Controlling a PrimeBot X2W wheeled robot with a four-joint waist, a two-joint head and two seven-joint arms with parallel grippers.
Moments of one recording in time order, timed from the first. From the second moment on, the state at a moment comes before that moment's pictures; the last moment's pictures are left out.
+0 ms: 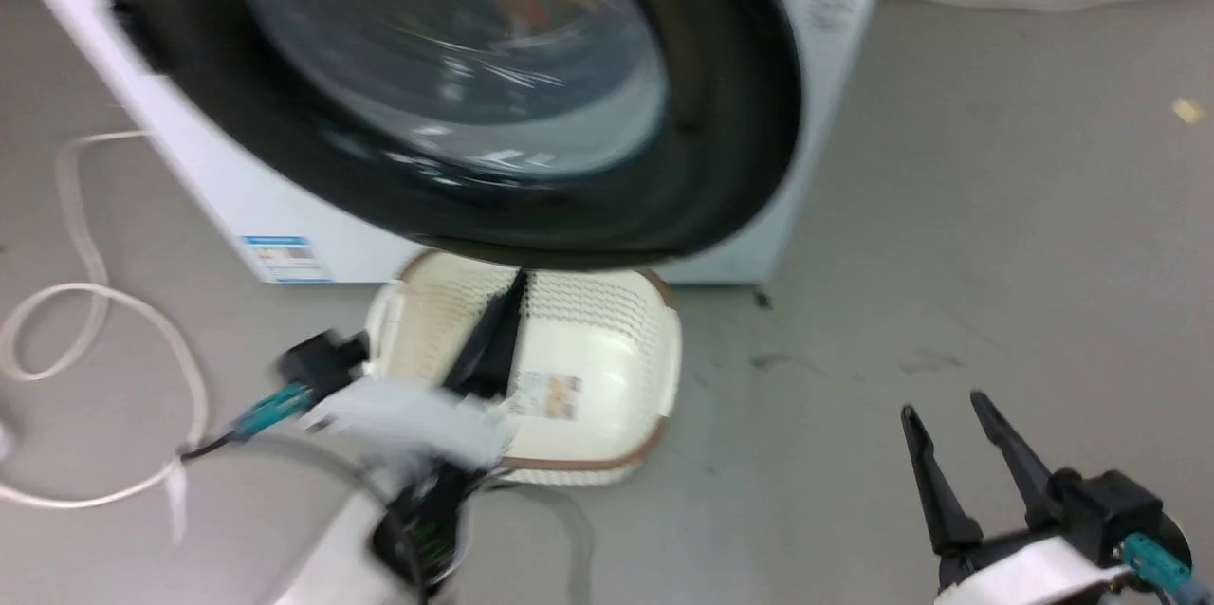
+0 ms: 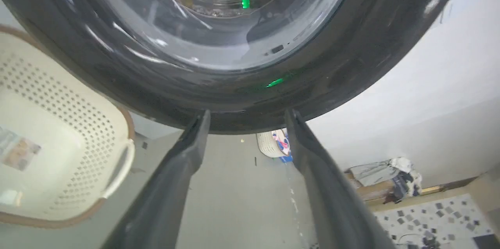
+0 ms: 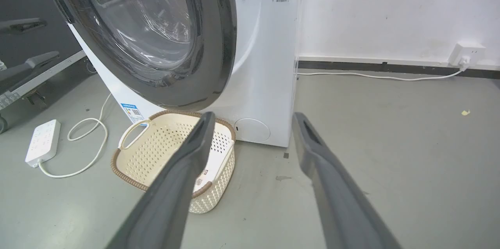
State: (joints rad) left arm -0.46 0.20 -0.55 0.44 -1.43 -0.13 -0.26; right arm -0.03 -0.12 0.05 0.19 0.17 0.13 -0.26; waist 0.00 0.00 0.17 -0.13
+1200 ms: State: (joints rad) left arm -0.04 0.16 -0.33 0.03 -0.10 0.14 -0.26; right arm -0.29 -0.38 0.23 0.10 0.30 0.13 -0.14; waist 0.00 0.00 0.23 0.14
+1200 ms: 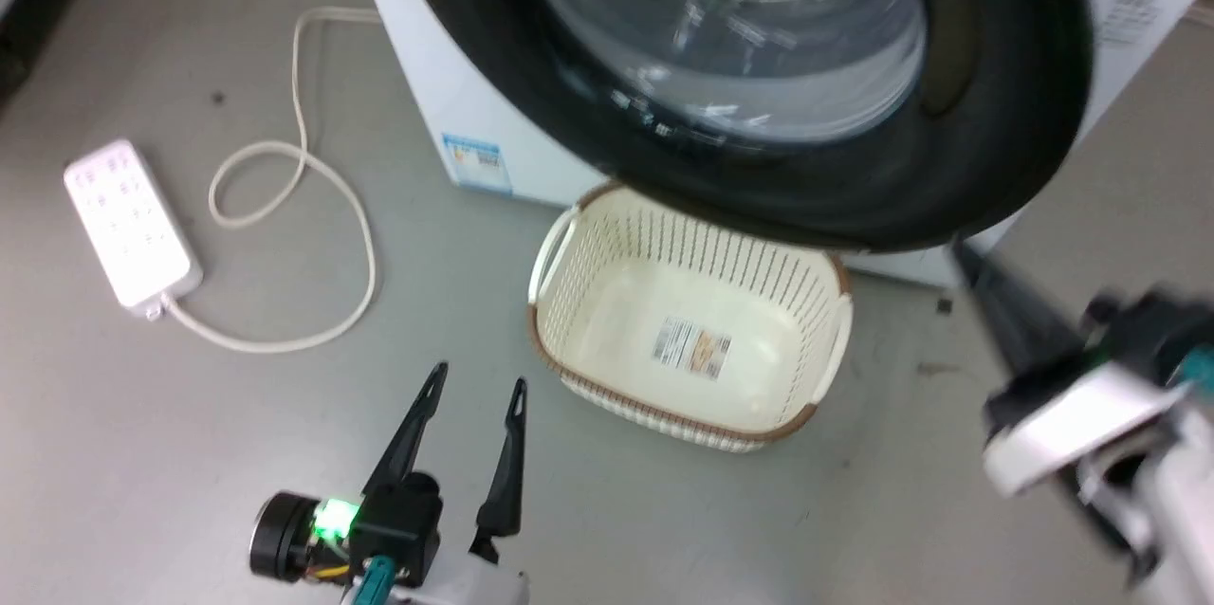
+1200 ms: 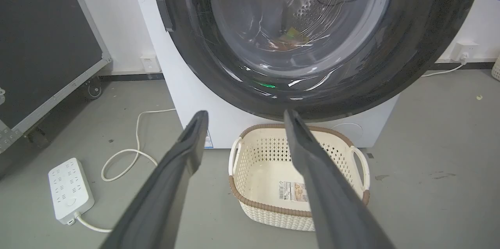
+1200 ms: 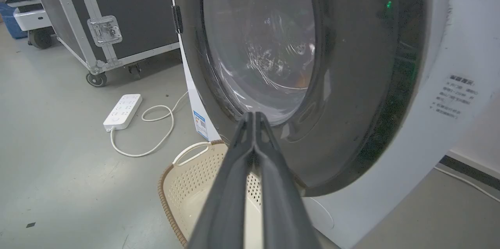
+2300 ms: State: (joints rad) left arm -0.14 0.08 -0.29 0.04 -0.06 0.12 -0.26; right arm -0.91 -0.56 0.31 0.65 0.61 0.14 -0.14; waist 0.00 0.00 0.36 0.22
